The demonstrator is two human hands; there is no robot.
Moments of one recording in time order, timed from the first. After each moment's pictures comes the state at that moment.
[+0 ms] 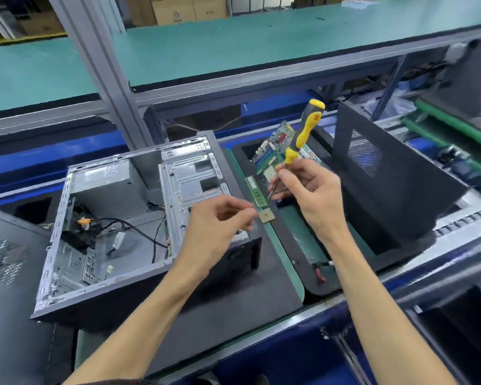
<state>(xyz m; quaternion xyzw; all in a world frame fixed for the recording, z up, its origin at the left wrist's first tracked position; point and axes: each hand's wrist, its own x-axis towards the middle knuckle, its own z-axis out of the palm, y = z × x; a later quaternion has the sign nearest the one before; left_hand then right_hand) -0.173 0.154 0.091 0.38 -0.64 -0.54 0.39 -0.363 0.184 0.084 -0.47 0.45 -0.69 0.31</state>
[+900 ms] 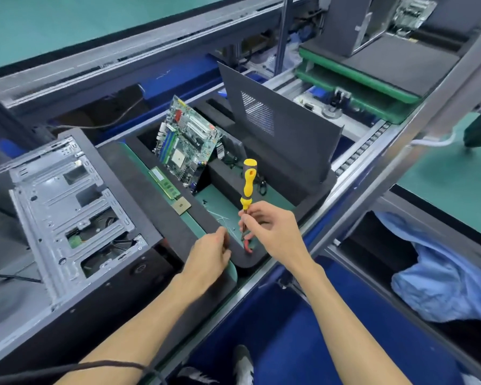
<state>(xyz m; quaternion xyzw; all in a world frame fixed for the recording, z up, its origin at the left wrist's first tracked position) -0.293 0.174 -0.077 0.30 -0.92 -0.25 0.02 -0.423 0.296 -0.015 -0.34 0.68 -0.59 0.27</state>
